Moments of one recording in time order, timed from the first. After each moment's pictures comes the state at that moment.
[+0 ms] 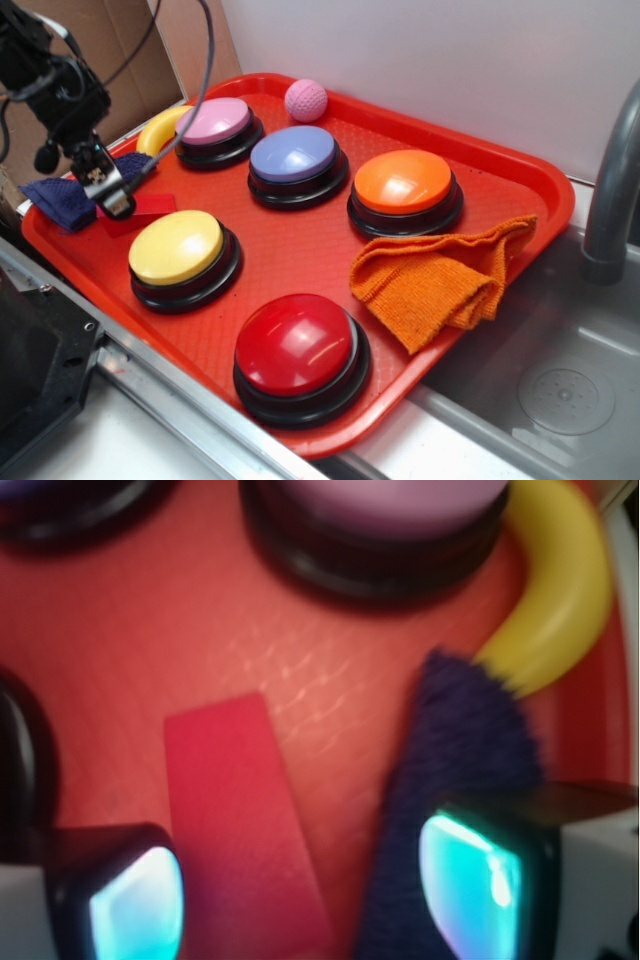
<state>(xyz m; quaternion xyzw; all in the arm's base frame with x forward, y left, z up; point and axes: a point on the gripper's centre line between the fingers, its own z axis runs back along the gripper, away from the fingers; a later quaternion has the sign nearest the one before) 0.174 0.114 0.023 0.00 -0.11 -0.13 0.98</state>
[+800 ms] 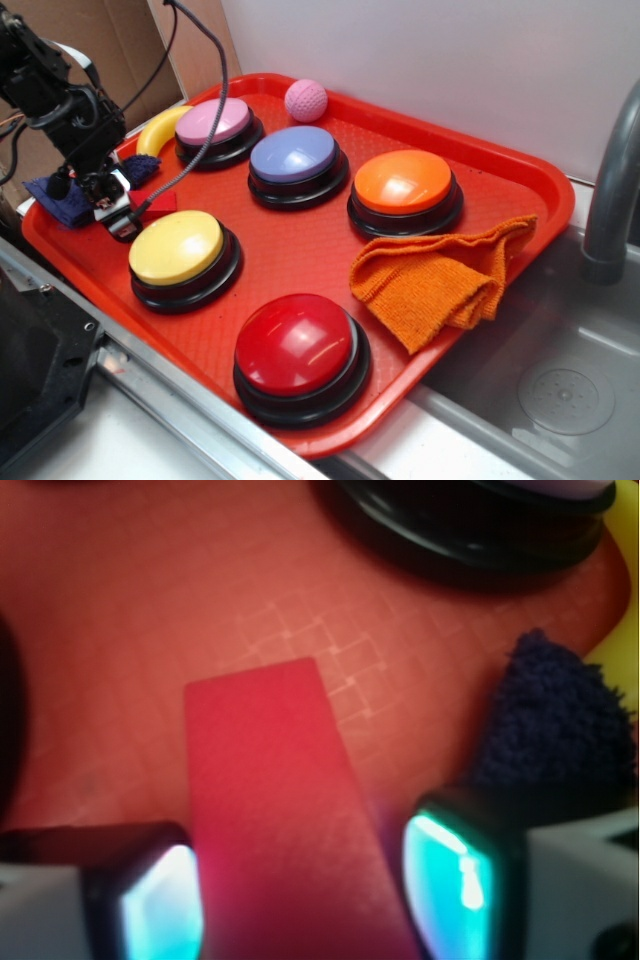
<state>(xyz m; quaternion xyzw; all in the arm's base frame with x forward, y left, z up) 0.173 0.107 0.003 0.00 -0.10 -0.21 0.97</state>
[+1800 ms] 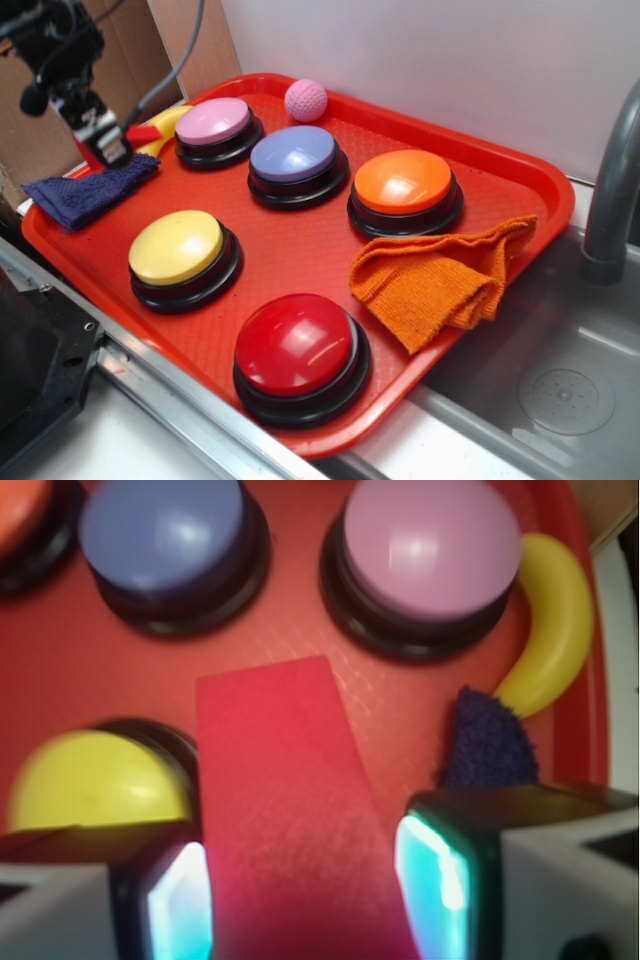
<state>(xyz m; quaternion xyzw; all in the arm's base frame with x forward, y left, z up) 0.176 0.070 0.096 -0.03 -0.11 -0.08 0.99</state>
